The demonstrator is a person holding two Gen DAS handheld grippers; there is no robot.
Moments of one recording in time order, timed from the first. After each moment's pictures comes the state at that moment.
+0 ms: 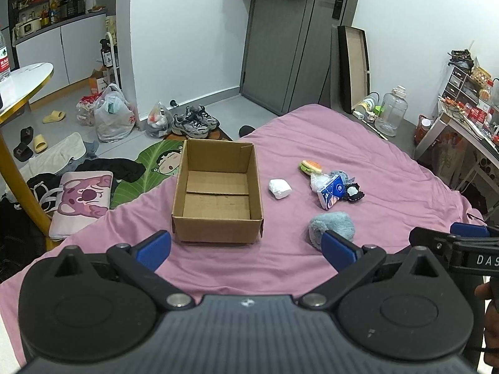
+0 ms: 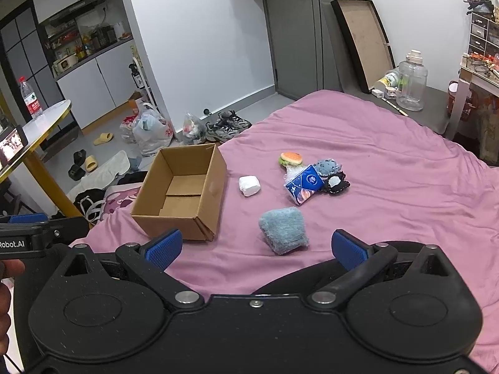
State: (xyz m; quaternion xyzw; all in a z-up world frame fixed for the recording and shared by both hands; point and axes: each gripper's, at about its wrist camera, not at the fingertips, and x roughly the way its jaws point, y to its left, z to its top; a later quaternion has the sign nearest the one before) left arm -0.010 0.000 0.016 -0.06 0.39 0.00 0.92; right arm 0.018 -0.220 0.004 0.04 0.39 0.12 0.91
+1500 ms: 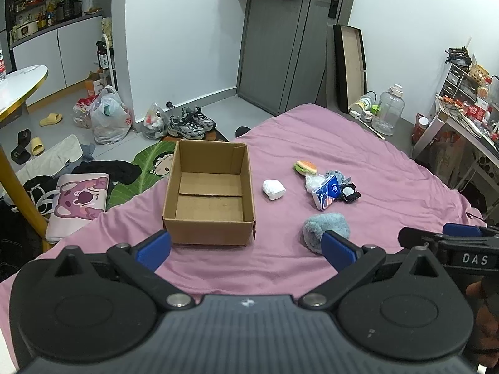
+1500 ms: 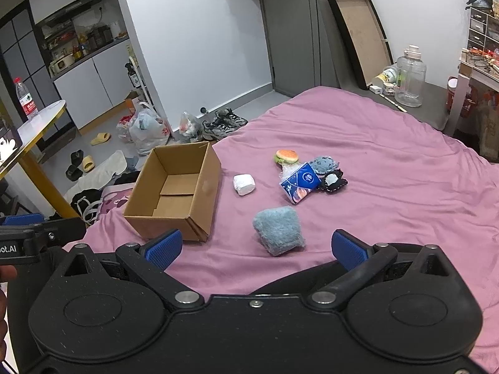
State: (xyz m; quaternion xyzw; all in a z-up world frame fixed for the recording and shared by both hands) left arm -0.005 -0.016 0.013 -0.05 0.38 0.00 0.92; right arm 0.026 -0.222 -0.010 0.05 0.39 0.11 0.91
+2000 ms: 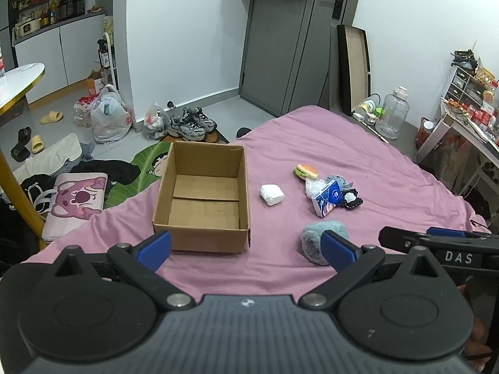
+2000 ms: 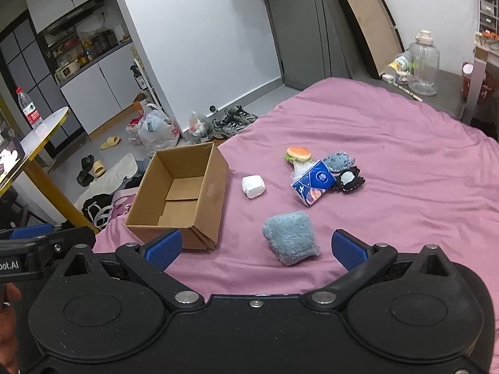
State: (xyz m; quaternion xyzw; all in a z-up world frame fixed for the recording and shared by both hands) left arm 0.018 -0.028 0.002 -0.06 0.38 0.01 0.92; right arm 0.057 -0.227 -0.032 0.08 0.40 0.14 0.90
